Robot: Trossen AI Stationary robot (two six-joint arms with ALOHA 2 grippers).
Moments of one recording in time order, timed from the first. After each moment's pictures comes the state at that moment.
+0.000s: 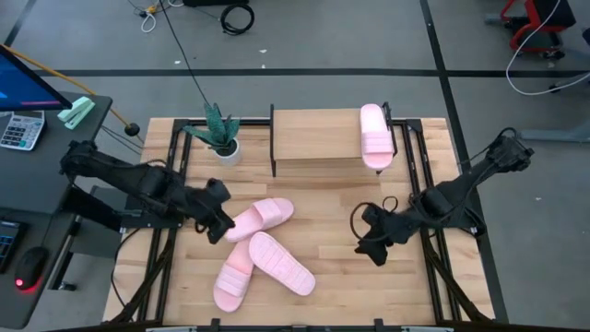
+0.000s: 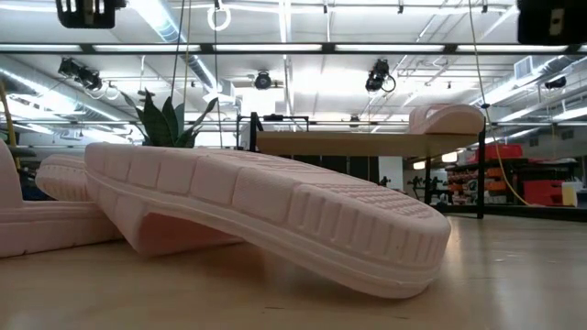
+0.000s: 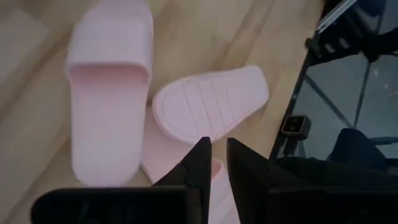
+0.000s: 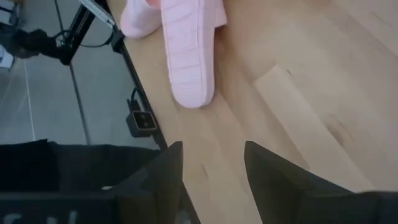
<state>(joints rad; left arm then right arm) -0.39 1.07 1.07 -0.85 -0.10 -1.01 0.55 1.15 0.94 -0.58 0.11 1.24</state>
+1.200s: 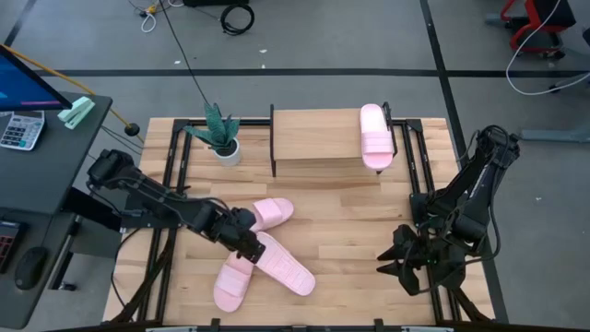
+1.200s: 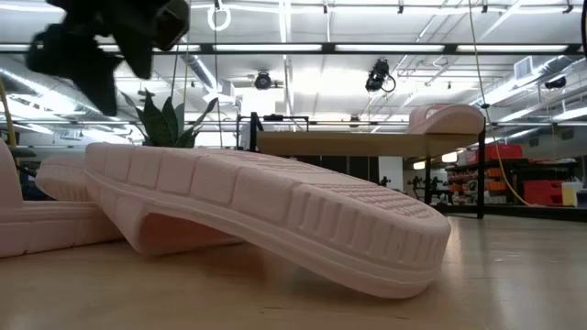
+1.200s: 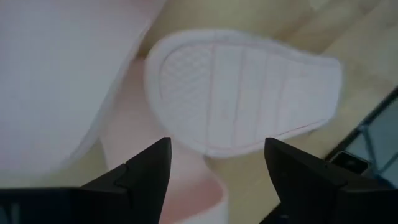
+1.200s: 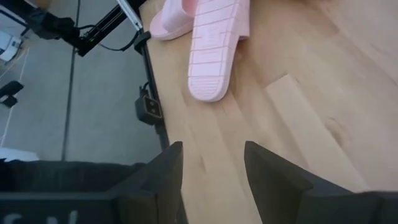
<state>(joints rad) -0.45 1.48 1.07 -0.69 -0.08 -1.41 1.01 1.15 0.94 -0.64 0.60 1.34</state>
